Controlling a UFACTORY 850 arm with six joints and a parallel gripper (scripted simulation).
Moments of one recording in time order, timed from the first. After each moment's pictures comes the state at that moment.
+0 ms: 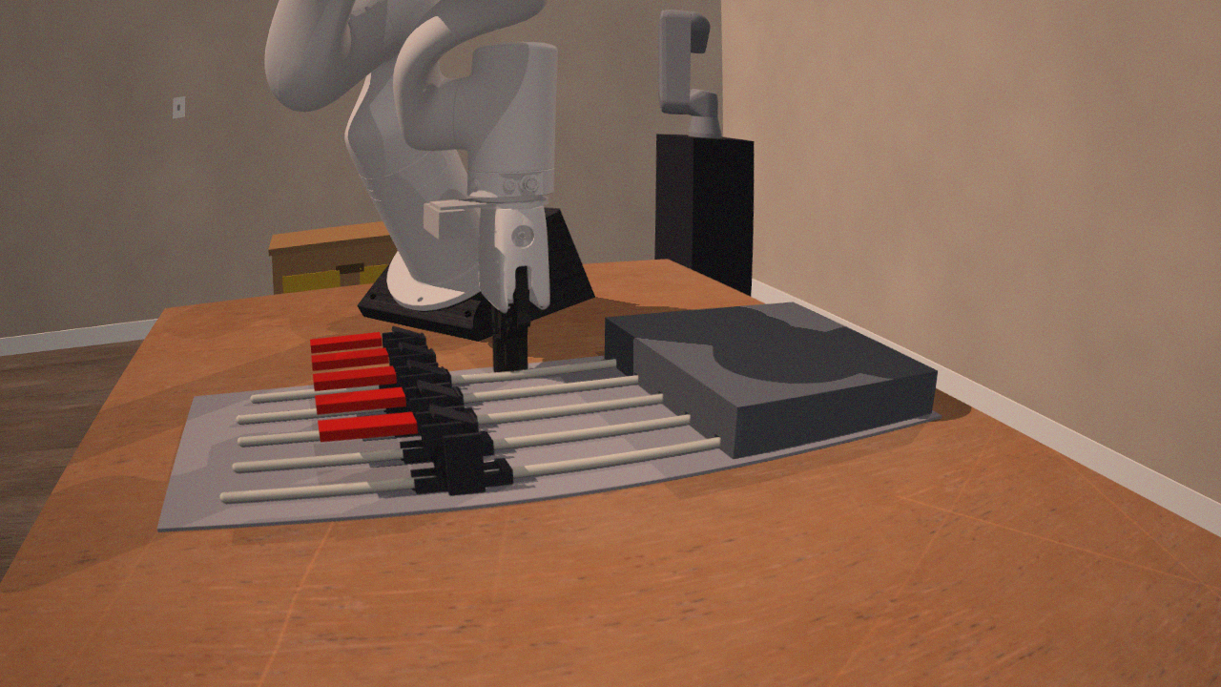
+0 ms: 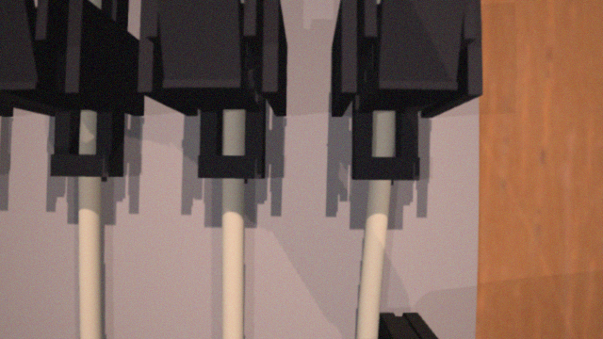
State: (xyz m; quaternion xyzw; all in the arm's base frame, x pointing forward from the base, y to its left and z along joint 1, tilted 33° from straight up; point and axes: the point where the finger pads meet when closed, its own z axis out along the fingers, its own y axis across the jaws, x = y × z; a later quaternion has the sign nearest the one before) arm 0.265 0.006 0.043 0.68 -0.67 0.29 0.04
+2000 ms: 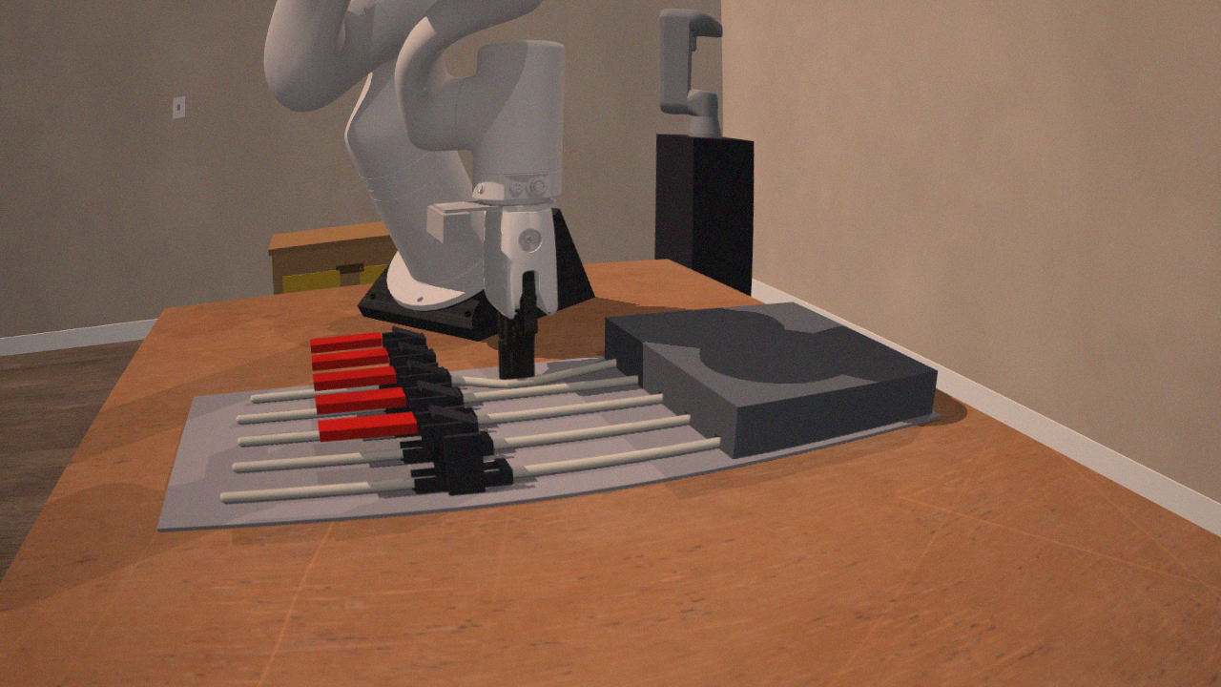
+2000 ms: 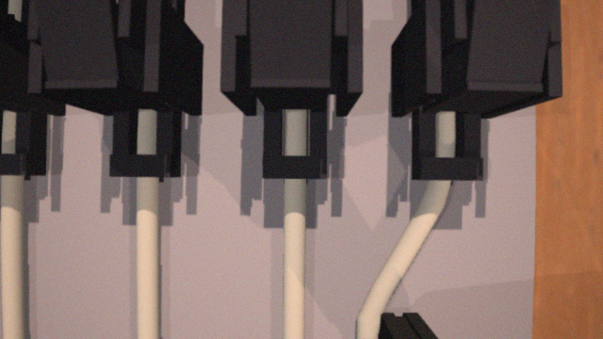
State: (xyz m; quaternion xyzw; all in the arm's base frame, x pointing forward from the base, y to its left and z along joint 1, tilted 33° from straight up) arm 0.286 0.008 0.051 0.68 -0.67 0.29 0.04
